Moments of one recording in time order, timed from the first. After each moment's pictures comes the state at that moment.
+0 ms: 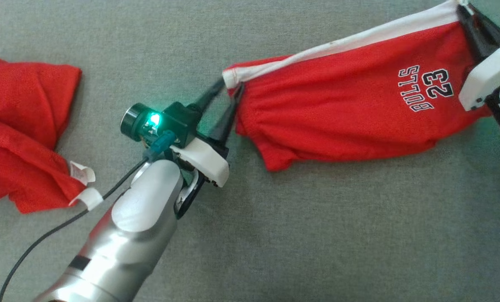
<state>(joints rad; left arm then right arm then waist) -0.71 0.11 -0.67 0.59 -0.36 -0.07 -0.17 -0.84 -0.54 0.52 0.65 0.47 0.12 0.00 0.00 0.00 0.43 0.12</state>
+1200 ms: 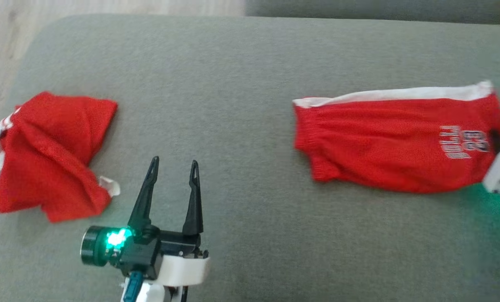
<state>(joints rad) -0.06 0.09 -0.38 0.02 -0.11 0.22 -0.25 -0.65 -0.53 0.53 1.04 0.80 0.12 -0.01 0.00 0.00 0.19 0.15</state>
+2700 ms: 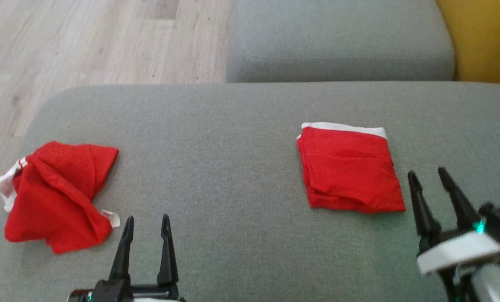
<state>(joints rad) 0.14 0.06 -0.26 0.06 -0.20 0.15 -0.26 -0.08 -0.34 0.24 0.31 0.49 0.12 -0.25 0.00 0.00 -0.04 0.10</state>
